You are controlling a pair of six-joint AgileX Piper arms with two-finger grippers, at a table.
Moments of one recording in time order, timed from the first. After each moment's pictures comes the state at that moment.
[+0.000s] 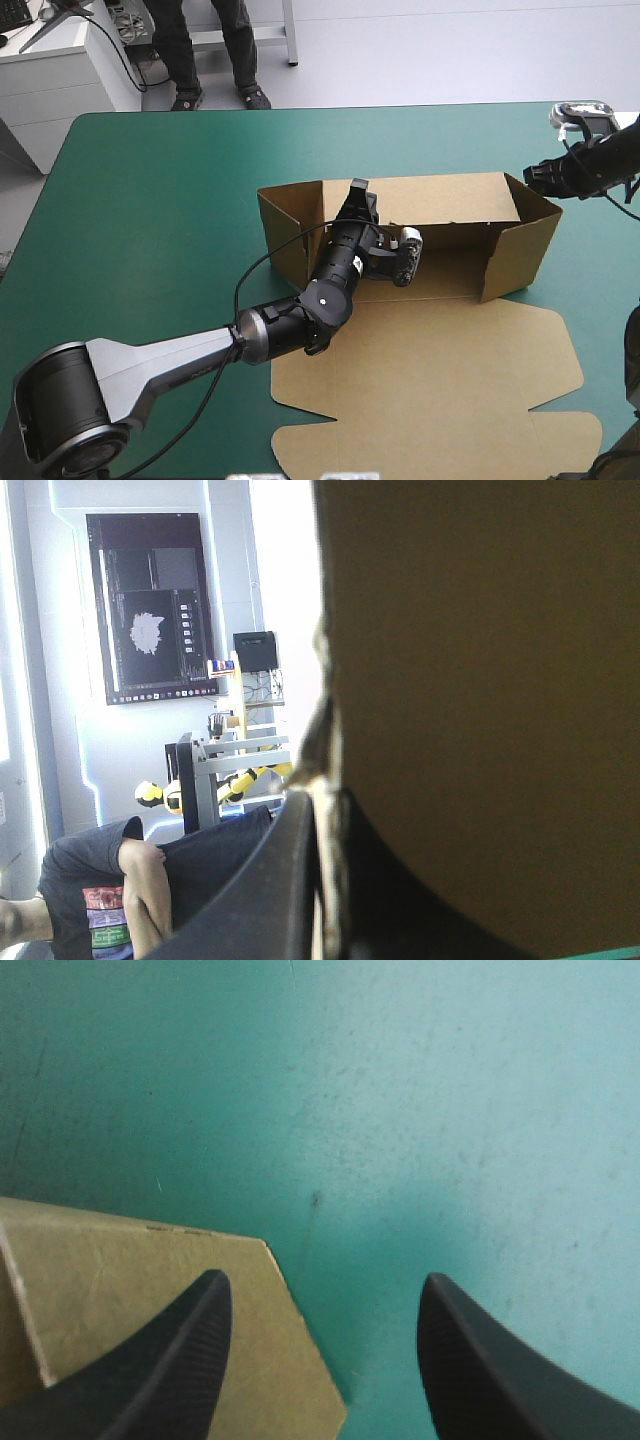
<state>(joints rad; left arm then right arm) -1.03 1.77 -1.24 1.71 0.62 -0.39 -0.28 1.78 -1.73 0.37 1.24 -0.45</state>
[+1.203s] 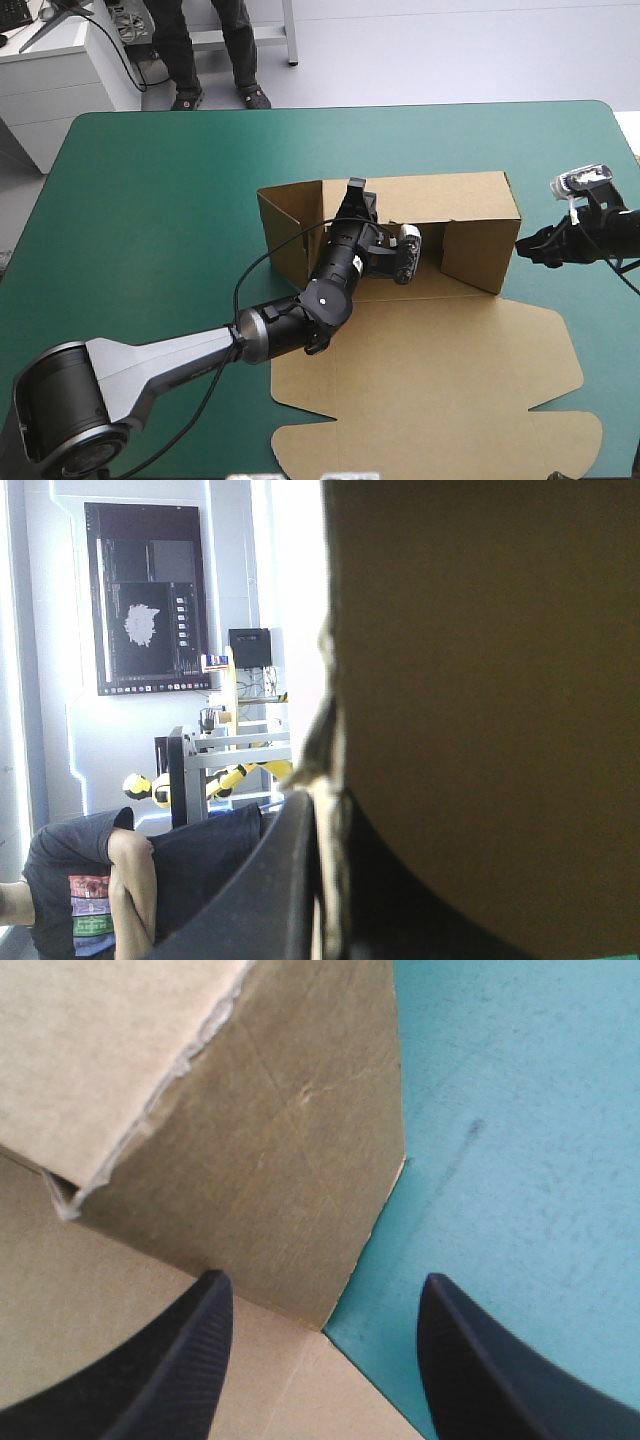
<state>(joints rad) -1.03 1.77 -1.24 1.71 0.62 -0.44 -0.42 1.45 -1.16 0.71 1.13 -1.07</state>
